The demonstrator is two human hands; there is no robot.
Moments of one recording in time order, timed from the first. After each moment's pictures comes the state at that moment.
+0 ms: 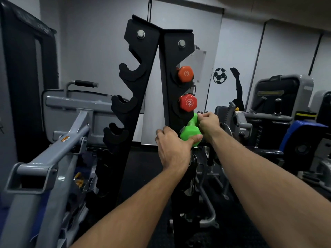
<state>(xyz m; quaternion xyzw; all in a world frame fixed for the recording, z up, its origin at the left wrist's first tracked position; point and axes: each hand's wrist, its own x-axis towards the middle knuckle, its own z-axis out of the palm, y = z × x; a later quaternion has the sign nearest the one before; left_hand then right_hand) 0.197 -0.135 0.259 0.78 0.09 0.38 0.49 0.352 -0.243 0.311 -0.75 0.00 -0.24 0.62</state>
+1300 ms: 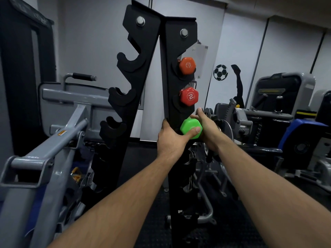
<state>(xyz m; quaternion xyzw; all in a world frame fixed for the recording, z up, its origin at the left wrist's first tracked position) 0.230 -0.119 0.248 0.76 -0.02 0.30 0.57 0.306 -0.250 0.291 -0.72 -0.11 -0.02 0.68</state>
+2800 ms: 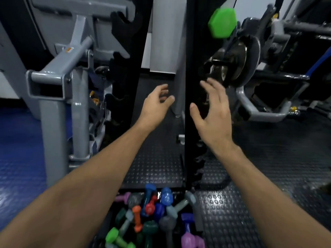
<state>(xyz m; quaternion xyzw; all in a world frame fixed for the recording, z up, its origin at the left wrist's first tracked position) 0.153 -0.037 0.087 0.79 -0.02 0.17 0.59 0.126 -0.223 0.096 -0.83 -0.23 -0.38 0.33</state>
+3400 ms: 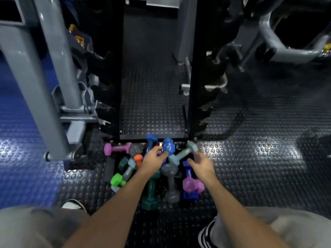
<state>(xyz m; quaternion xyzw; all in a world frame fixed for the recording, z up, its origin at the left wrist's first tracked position) 0.024 -0.075 -0.259 0.77 0.21 -0.17 0.58 0.036 -0.288 -0.265 -0.89 0.13 0.19 0.39</state>
